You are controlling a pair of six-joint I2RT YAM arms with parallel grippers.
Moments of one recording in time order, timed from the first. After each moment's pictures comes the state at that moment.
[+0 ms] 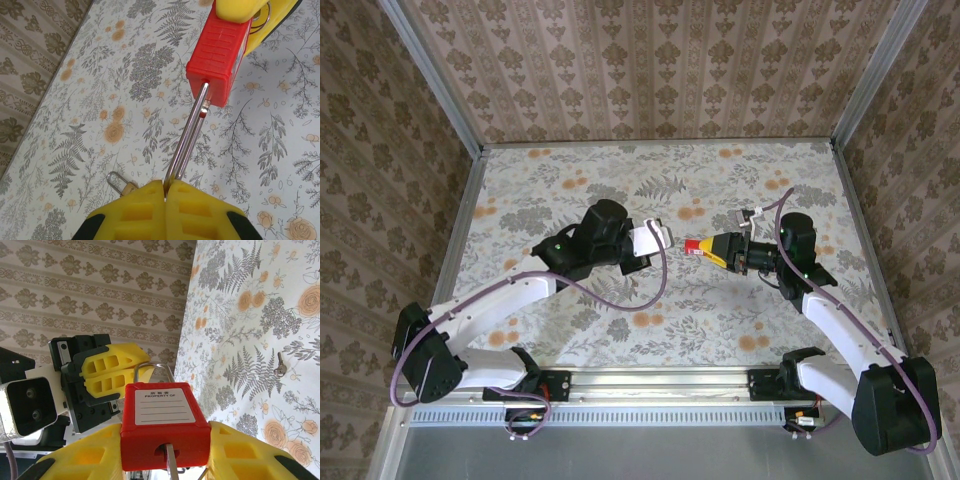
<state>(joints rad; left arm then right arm) -0.88 1.27 1.05 -0.37 0.16 0.56 0.15 1.01 0.53 0.16 -1.03 1.02</state>
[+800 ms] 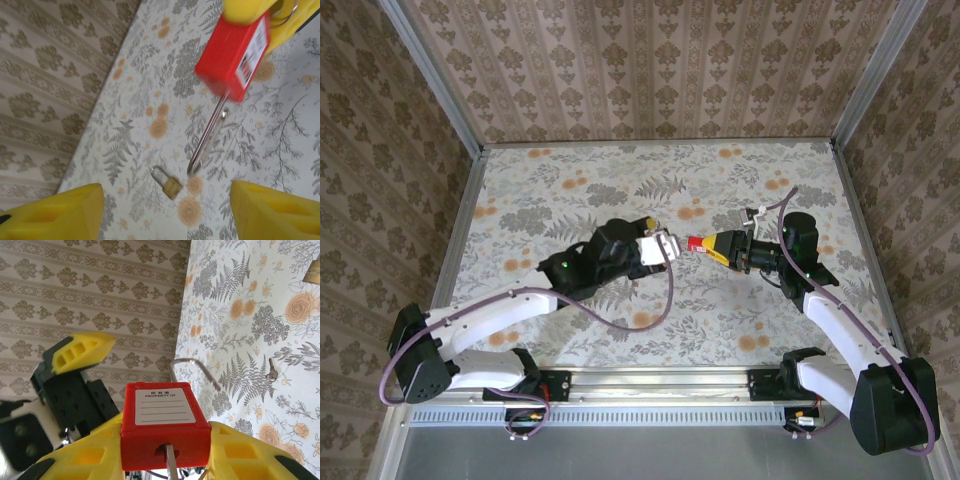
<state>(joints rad) -1.07 1.24 0.98 -0.22 -0.22 0.61 0.13 1.01 0.54 0.15 -1.01 1.03</state>
